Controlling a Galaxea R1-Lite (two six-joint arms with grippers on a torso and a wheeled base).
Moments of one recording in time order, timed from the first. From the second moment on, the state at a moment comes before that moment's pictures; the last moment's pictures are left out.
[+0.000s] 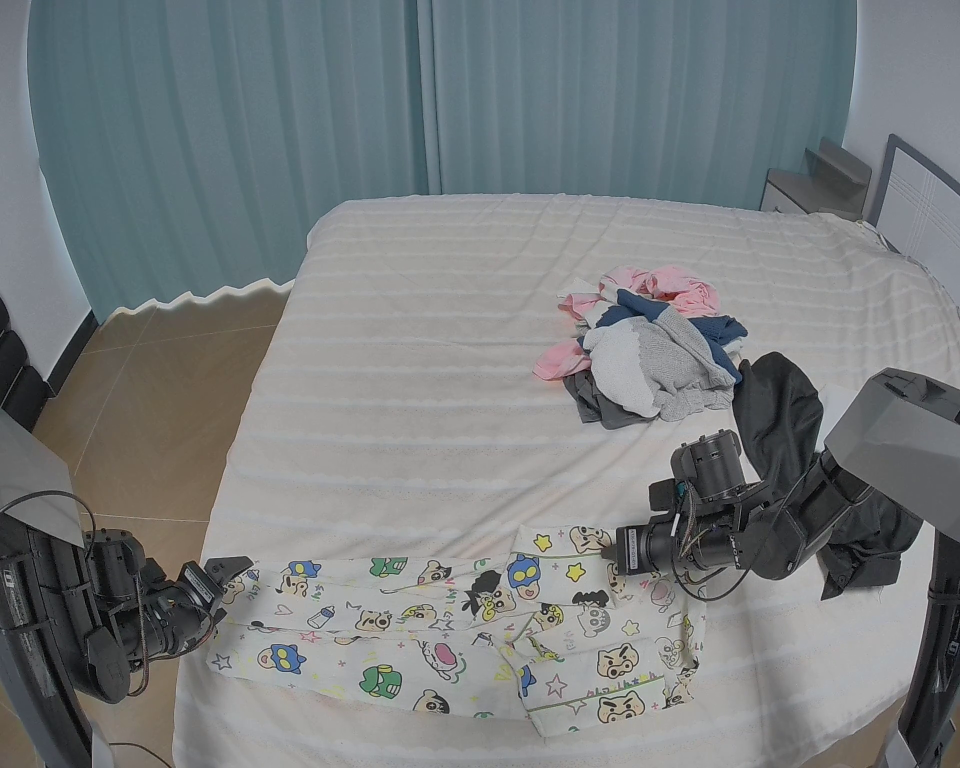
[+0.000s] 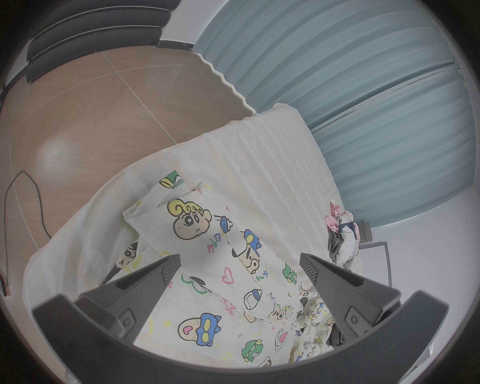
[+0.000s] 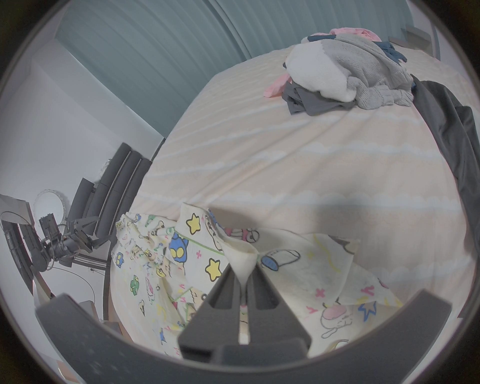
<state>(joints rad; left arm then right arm) 0.12 2.18 -0.04 -1.55 -0.32 -0.87 0.41 2.21 -0.90 -0.54 0.21 0.29</state>
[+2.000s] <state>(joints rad) 0.13 2.10 -0.02 -1.55 -0.18 -0.75 0.36 1.83 -0.46 -0.76 0.12 0.64</state>
